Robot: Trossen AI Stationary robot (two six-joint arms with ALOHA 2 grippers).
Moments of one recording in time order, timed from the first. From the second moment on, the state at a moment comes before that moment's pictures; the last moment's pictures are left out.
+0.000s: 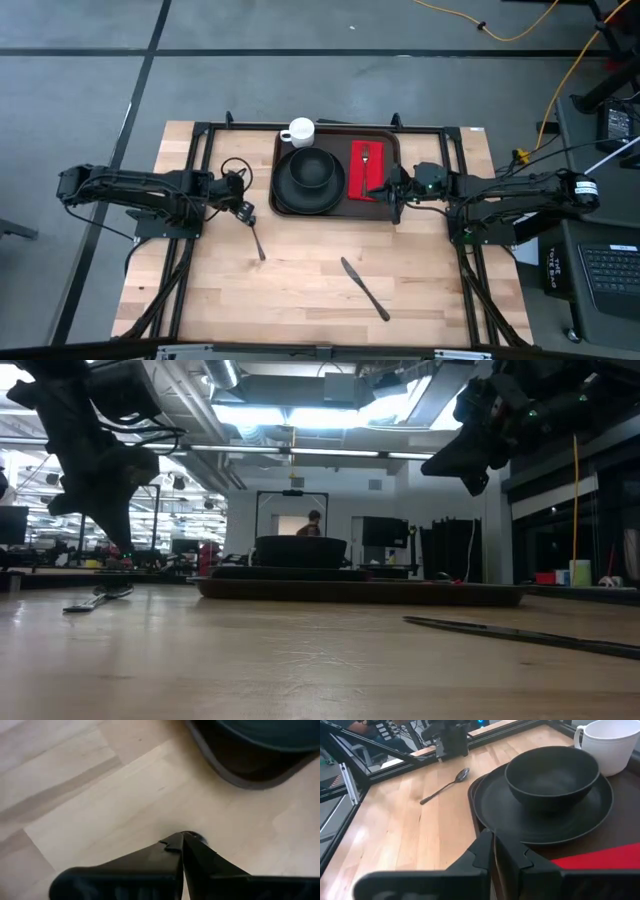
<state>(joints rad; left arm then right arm) 0.12 0.86 0.47 -0.73 -0.15 -0.89 -0.16 0.99 0.43 0.19 -0.08 0.26</state>
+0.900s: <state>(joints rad) 0.12 0.86 0.48 -0.78 -0.06 -0.85 -0.16 1.15 0.43 0.34 -0.02 0.26</state>
